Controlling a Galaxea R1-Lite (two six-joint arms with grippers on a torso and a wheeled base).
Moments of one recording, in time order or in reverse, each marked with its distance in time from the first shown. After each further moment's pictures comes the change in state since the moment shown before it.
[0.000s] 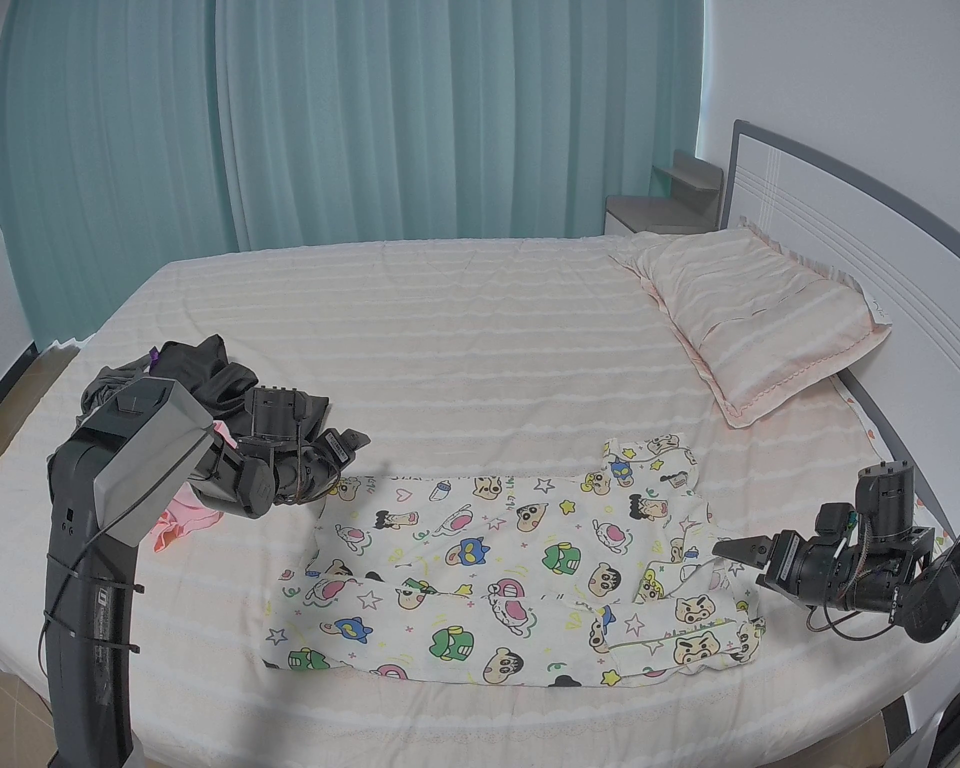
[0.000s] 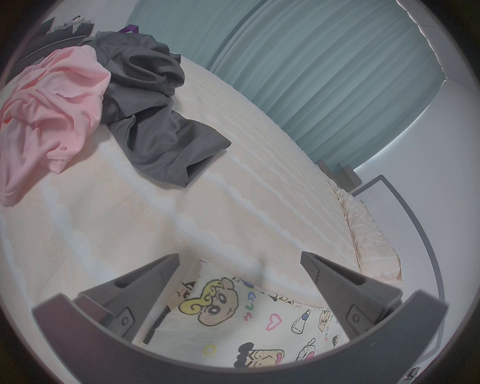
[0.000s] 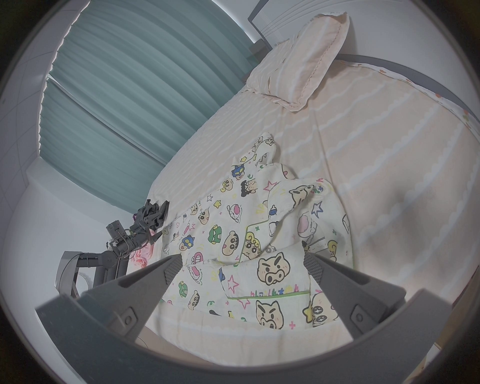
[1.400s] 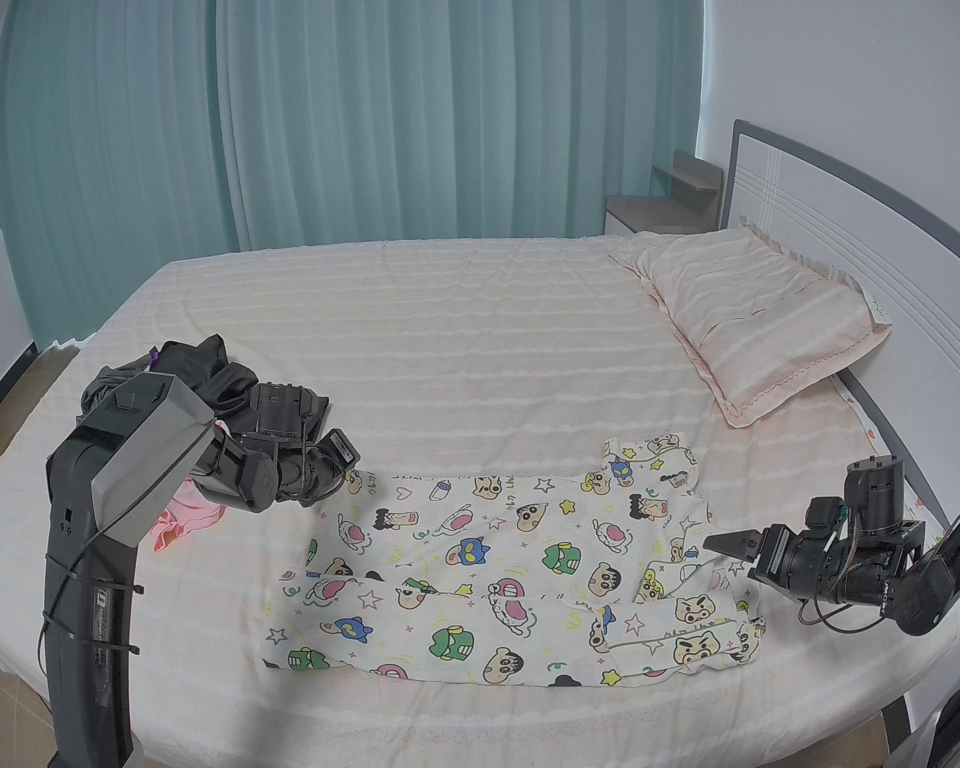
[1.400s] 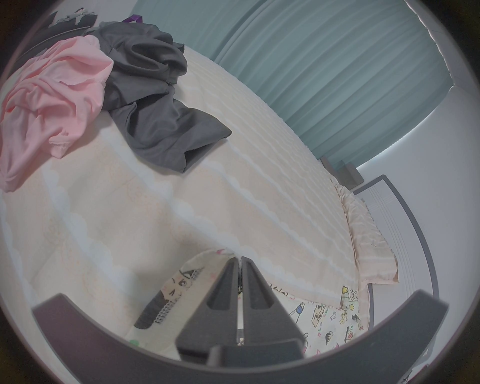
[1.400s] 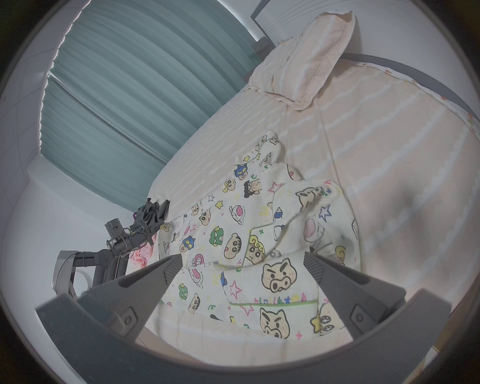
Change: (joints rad) left arm -0.014 -0.013 -0.023 0.081 -0.020 -0.040; right arm 0.016 0.039 -0.043 -0.002 -0.004 -0.004
